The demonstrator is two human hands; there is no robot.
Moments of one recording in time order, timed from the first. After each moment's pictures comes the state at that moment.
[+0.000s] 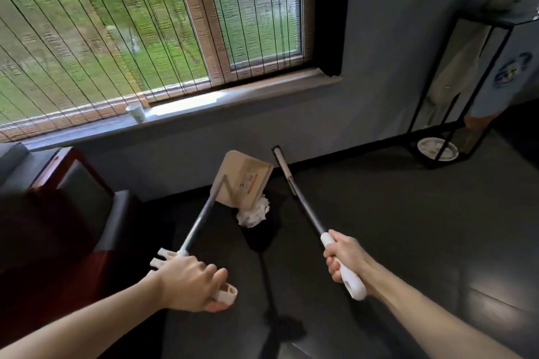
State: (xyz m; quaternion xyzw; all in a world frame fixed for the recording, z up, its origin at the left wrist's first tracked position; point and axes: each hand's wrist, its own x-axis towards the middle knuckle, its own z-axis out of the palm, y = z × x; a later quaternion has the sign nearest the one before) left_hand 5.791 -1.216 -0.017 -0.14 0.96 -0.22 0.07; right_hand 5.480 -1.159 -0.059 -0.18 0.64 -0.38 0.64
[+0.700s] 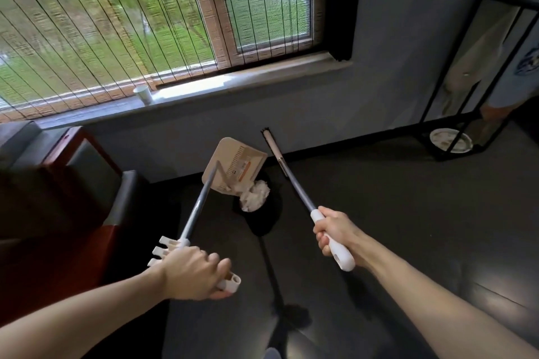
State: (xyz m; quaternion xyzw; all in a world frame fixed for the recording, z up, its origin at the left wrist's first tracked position) left_hand 5.762 -1.184 -0.015 -0.20 0.95 -0.22 0.09; right_hand 5.470 -1.175 -0.055 -0.22 0.62 -0.36 0.66
